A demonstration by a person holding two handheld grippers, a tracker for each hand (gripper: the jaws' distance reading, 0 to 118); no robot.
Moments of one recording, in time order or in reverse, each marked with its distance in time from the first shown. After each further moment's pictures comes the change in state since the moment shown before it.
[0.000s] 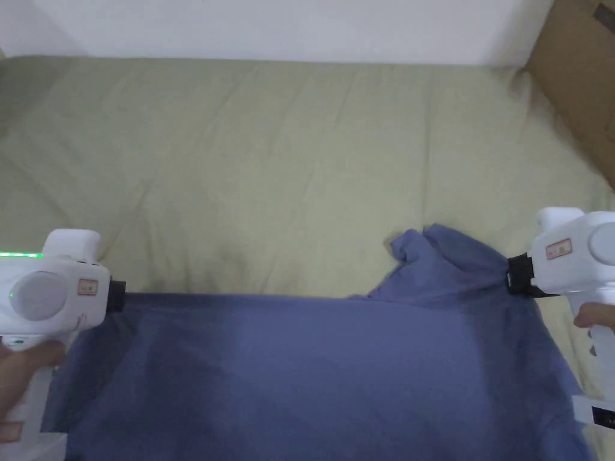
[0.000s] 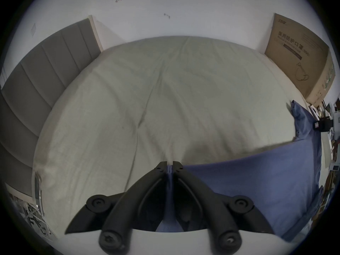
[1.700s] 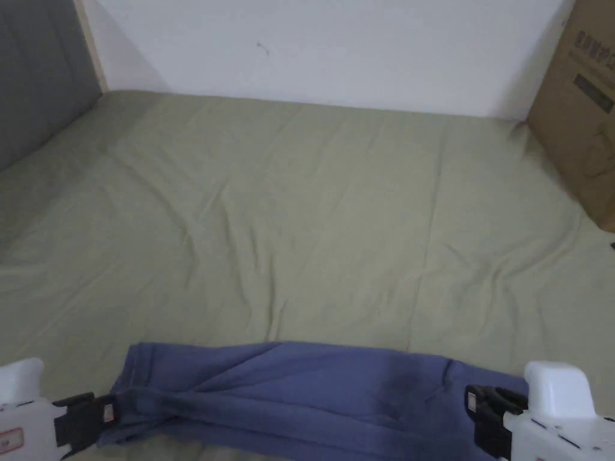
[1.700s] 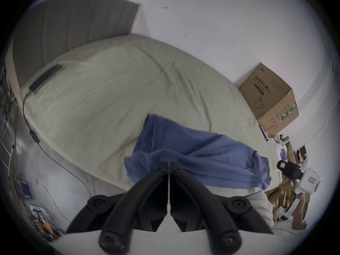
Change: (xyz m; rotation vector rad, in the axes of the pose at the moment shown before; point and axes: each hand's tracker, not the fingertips) left arm -0.073 -0.280 0.212 0.065 -0.309 0.421; right arm -0.119 -0.305 0.200 0.331 0.210 0.070
